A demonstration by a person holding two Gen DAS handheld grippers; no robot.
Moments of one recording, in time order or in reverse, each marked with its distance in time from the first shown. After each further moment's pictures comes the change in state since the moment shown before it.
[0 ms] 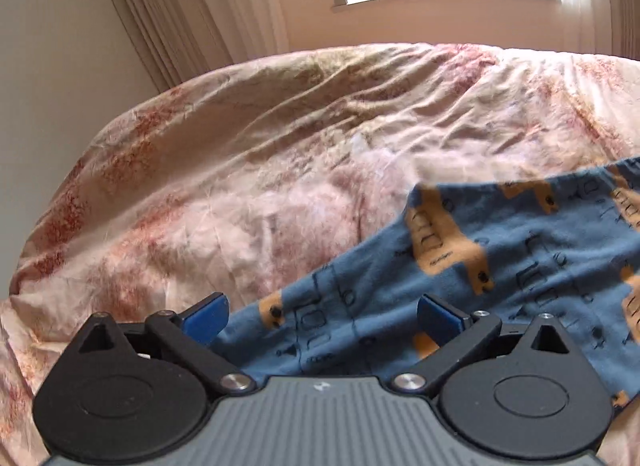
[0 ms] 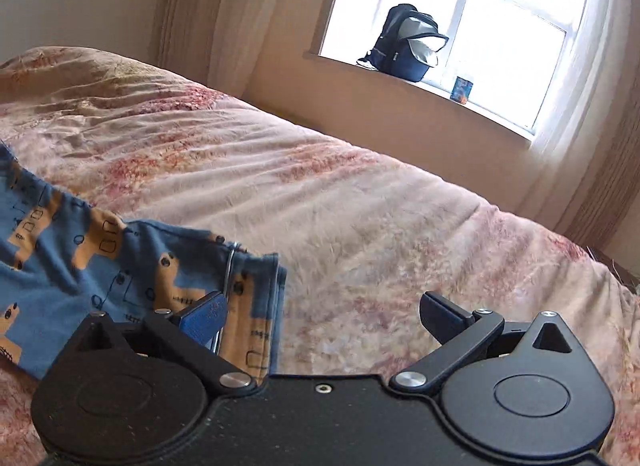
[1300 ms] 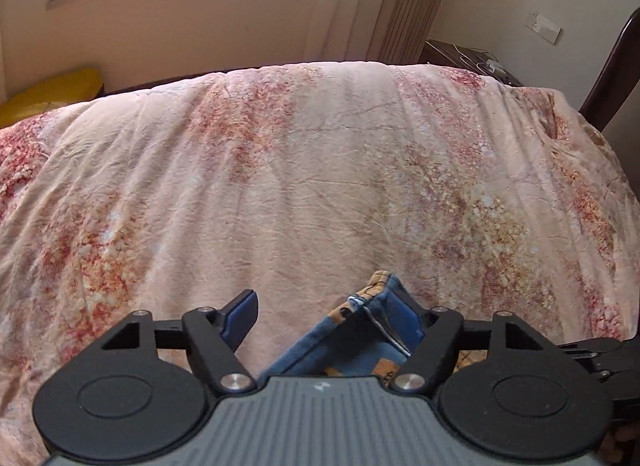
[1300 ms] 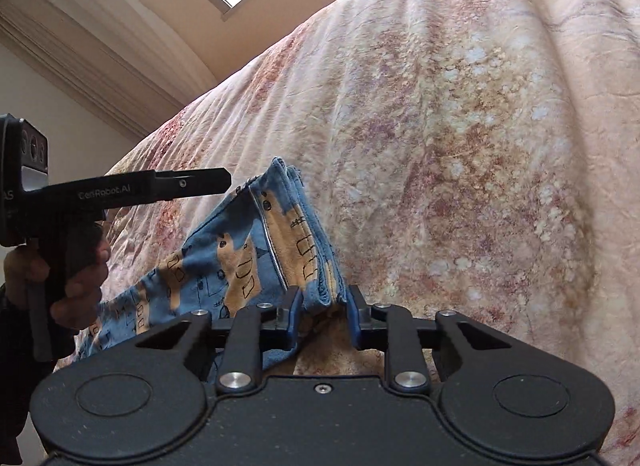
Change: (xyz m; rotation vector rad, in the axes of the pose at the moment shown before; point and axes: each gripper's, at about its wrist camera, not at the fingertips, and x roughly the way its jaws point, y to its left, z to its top) left arm 0.037 -0.322 0.199 0.160 0.172 -0.769; right arm -0.013 -0.042 -0.067 0.851 0.288 0.344
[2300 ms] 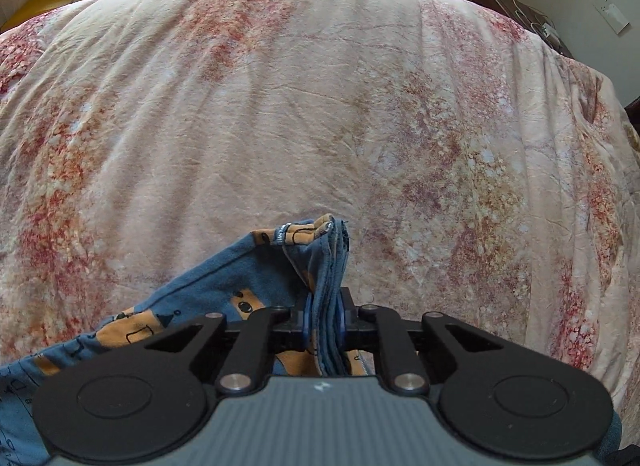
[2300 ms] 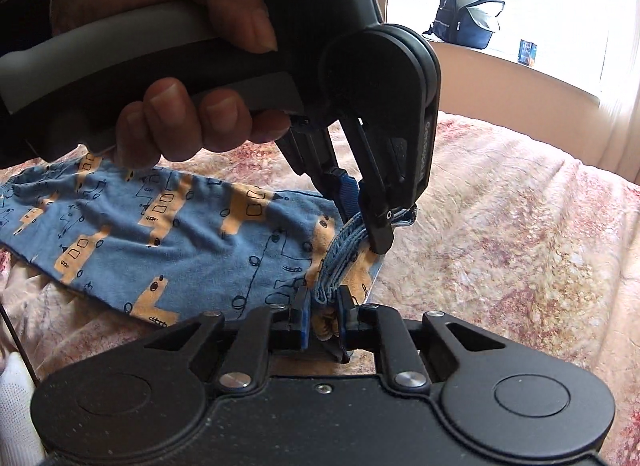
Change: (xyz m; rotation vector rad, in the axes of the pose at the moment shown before) left arm 0.018 -0.033 -0.005 -0.199 0.250 0.060; right arm 0.002 0.106 -0.057 -0.768 -0.135 -0.124
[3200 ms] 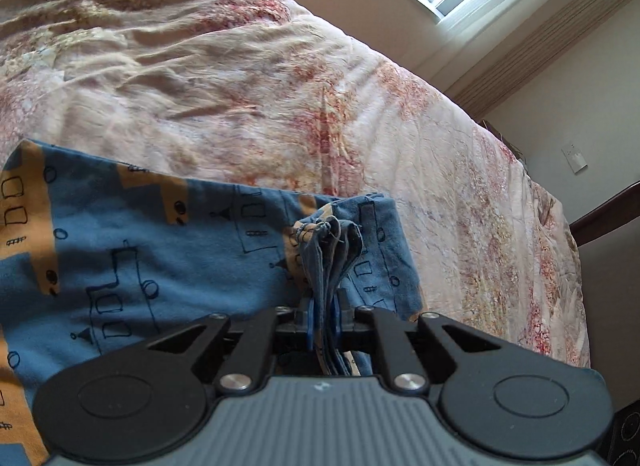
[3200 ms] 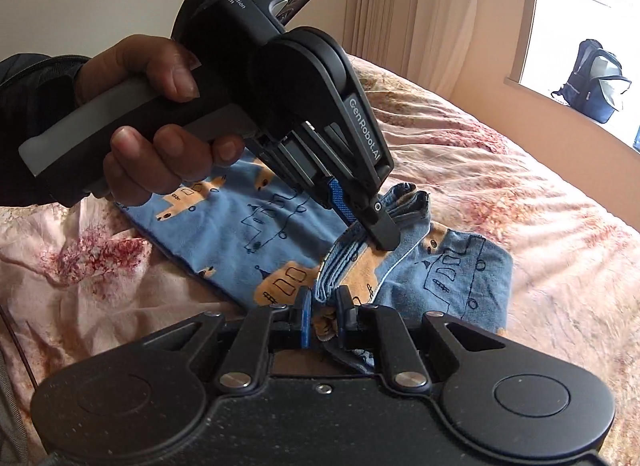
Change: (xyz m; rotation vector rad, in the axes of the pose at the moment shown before) left arm -0.086 0.217 -0.180 -0.273 -0.305 -0.242; right arm 0.007 0.193 0.028 -0.283 -0.021 0.215
